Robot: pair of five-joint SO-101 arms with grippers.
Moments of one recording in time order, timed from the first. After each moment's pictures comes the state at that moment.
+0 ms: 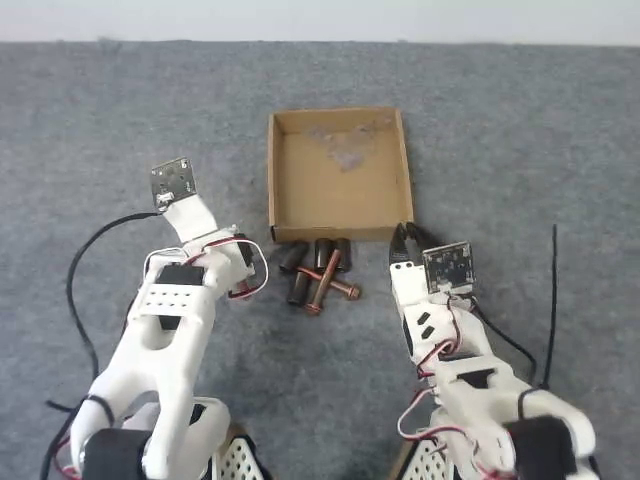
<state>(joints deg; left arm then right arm) -3.3 -25.5 64.5 31.8 28.2 -14.6 -23.5 94.3 -45.2 4.8</state>
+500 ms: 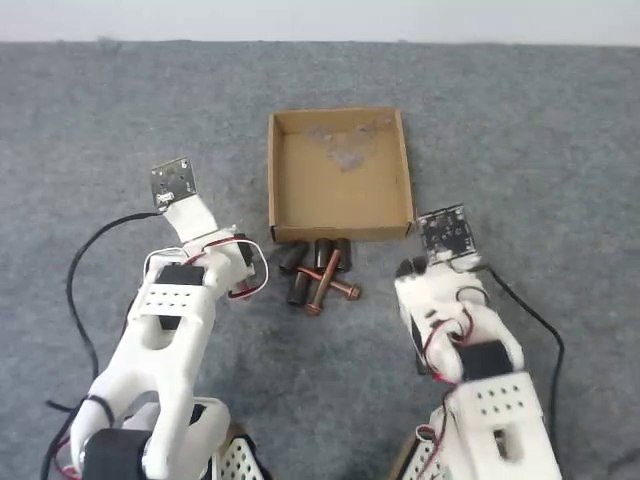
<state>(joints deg) -3.3 -25.5 64.5 31.8 28.2 -15.9 -71.6 78.7 46.3 6.8</state>
